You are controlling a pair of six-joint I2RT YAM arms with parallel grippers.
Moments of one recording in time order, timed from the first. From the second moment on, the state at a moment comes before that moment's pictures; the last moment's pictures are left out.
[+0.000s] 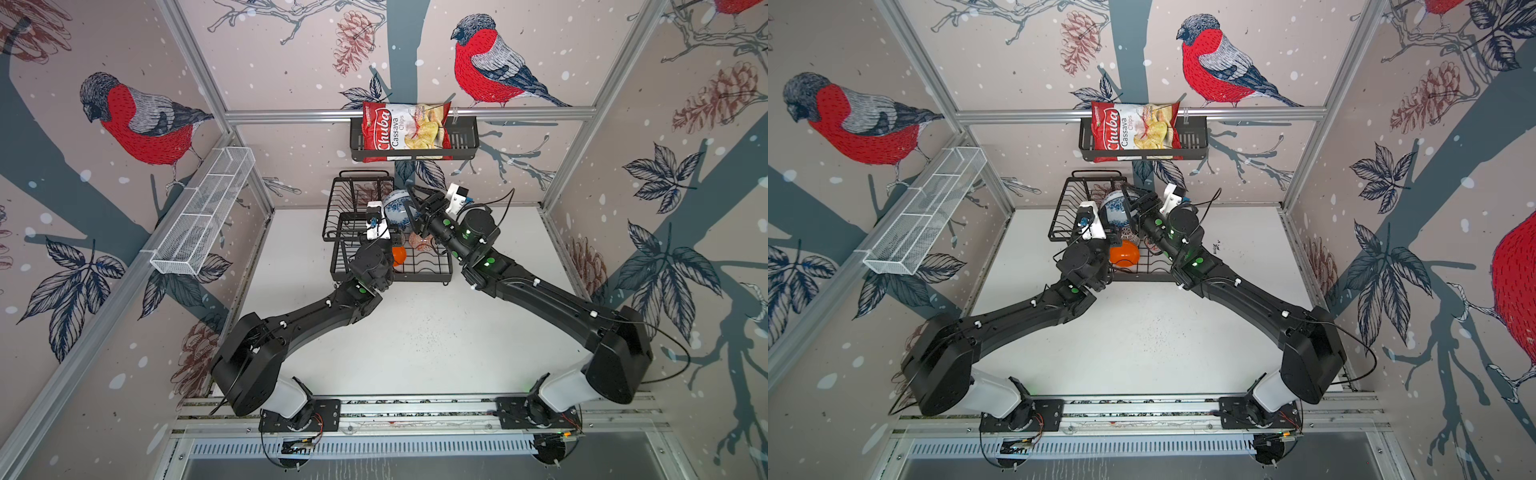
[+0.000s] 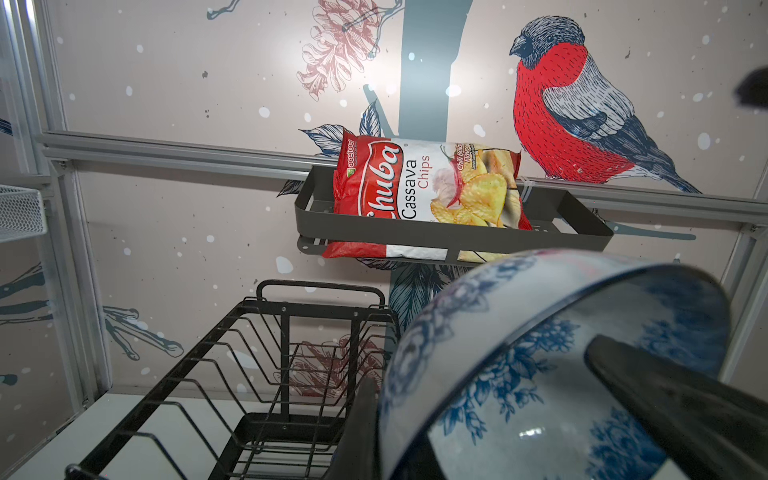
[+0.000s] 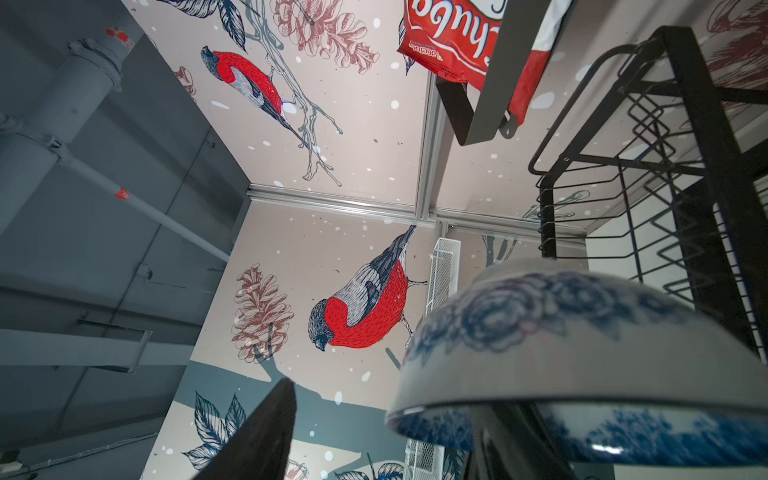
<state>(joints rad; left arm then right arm) -0.77 1.47 0.95 0.85 -0.71 0.09 0.78 1.52 1.26 0.49 0.00 1.47</state>
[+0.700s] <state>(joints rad) -0.81 1.47 0.88 0.99 -0.77 0.14 0.78 1.54 1.22 0.57 -0.01 1.61</state>
